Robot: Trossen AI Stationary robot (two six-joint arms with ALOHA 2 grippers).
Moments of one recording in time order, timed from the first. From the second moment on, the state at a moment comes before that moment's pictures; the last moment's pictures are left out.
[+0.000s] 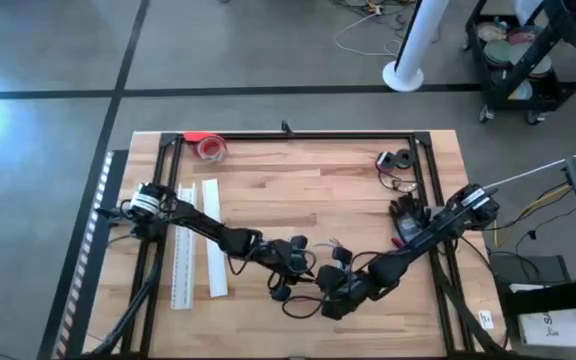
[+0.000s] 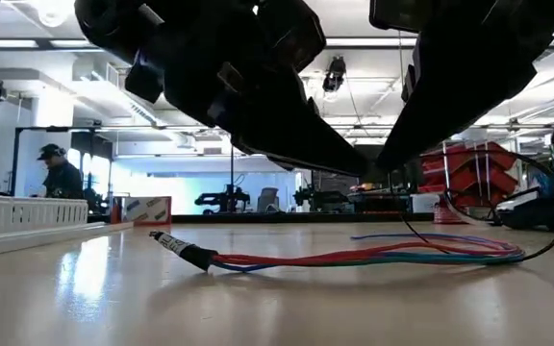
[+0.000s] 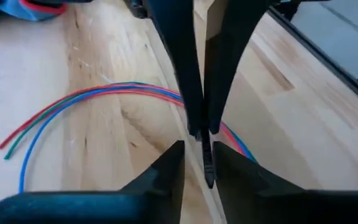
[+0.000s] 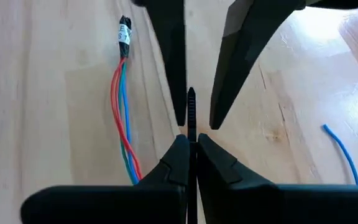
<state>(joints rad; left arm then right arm) -0.27 1.94 1.05 0.38 0.05 -0.02 0.56 1.87 1.09 -0.29 0.45 0.68</state>
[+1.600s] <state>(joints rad) -0.18 2.00 1.12 0.38 0.11 0.00 0.52 1.78 1.01 -0.39 0.45 0.60</state>
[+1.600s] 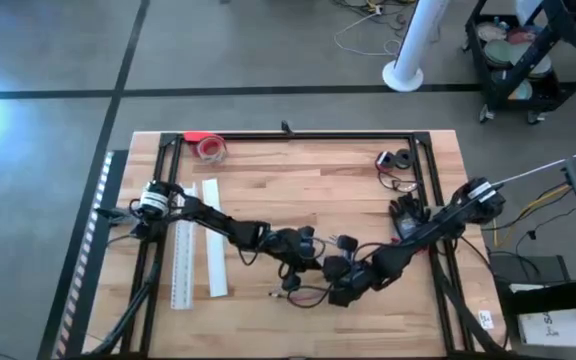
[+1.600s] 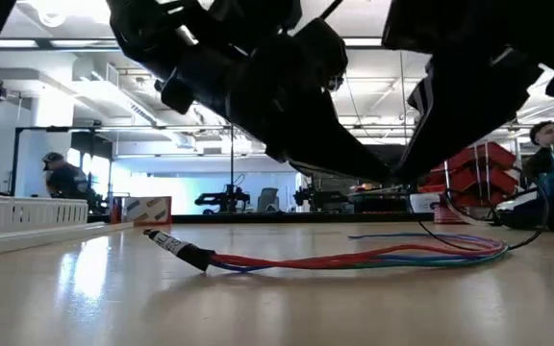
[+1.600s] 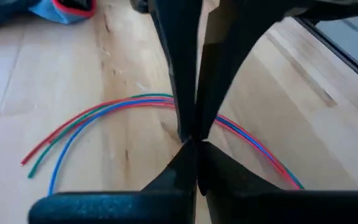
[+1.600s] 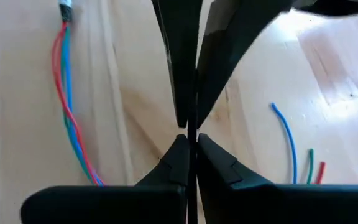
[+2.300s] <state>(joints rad) -0.12 1.99 1.12 0.38 0.10 0.00 0.35 1.61 0.75 -0.17 0.30 0.31</state>
